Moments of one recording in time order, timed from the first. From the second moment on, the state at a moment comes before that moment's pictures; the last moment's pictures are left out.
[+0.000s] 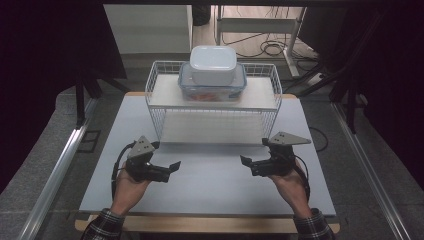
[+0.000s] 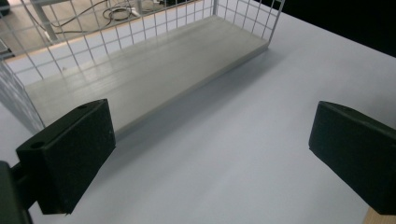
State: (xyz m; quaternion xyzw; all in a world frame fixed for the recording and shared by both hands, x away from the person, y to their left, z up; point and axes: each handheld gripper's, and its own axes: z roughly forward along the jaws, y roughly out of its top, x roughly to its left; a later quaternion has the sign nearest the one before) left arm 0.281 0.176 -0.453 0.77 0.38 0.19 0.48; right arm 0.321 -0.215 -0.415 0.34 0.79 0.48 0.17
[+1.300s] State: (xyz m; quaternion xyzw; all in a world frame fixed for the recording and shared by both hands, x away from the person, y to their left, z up) left arm 0.260 0.193 -0.524 0.79 0.40 0.19 0.43; right arm 0.294 -0.258 -0.493 0.40 0.79 0.44 0.16
